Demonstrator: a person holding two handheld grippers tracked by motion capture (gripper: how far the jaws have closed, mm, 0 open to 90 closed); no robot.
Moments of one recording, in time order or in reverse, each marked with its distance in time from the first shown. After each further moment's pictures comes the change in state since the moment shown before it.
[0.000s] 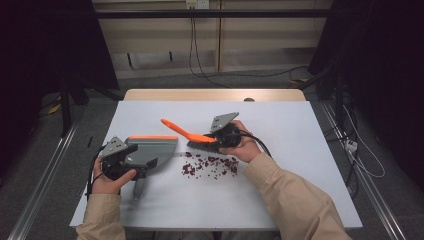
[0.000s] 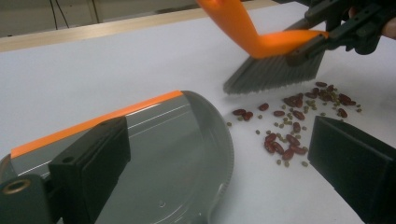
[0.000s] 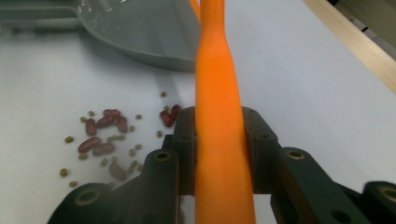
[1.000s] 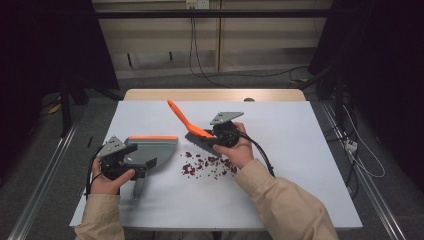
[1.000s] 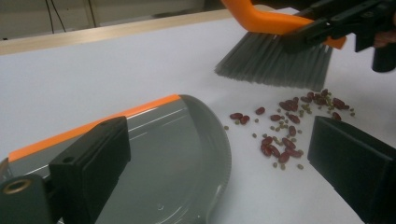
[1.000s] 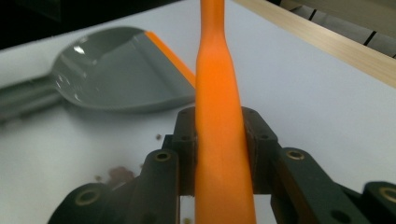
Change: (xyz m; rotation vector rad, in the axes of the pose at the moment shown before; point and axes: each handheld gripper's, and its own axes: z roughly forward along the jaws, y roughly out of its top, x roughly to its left) left arm 0.002 0.001 -0.004 -0.020 -0.016 -0.004; right arm 0.021 0.012 -0.006 -0.093 -0.146 0.298
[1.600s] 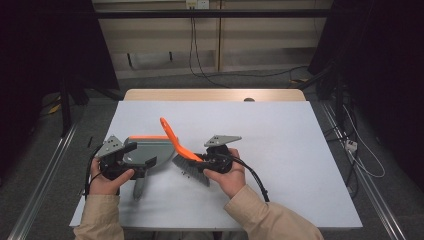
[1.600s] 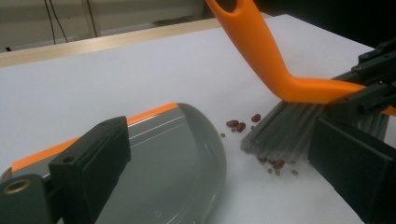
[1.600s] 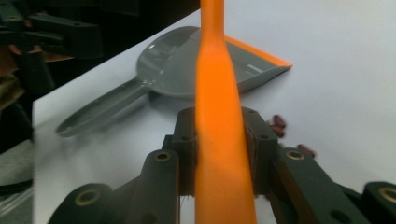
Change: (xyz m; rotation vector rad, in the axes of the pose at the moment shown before) left arm -0.004 0.005 -0.004 -0.019 0.000 0.016; right arm 0.070 -0.027 -0.009 -0.029 0.095 0.218
